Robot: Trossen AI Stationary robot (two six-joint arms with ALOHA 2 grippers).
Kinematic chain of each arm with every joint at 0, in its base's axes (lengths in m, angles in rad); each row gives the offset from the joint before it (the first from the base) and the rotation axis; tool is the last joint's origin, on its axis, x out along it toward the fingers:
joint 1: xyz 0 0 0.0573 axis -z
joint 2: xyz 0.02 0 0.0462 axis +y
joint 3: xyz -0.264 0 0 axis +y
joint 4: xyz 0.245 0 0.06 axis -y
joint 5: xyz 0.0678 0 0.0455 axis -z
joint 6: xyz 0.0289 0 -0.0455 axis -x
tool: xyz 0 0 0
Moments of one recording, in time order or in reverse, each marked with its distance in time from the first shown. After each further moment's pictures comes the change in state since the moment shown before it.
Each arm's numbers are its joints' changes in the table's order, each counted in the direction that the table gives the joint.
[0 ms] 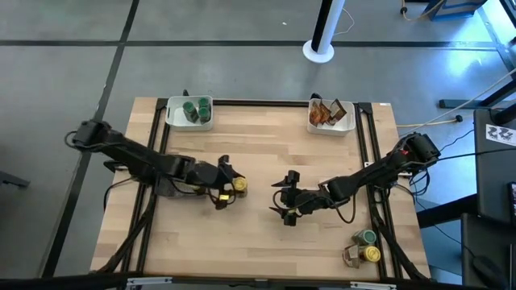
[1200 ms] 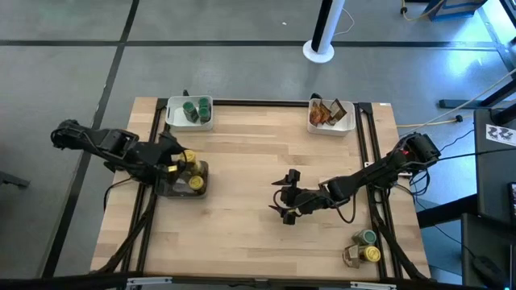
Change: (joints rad) left arm 0.056 -0.712 -0.109 -1.023 -0.230 0.393; right arm 0.000 0.000 0.000 0.011 0.034 0.001
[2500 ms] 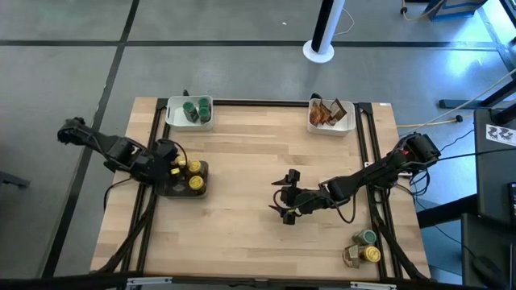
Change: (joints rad) left arm 0.110 -0.039 0.182 -0.155 -0.092 0.419; right arm 0.000 0.000 0.000 0.004 0.000 -0.001
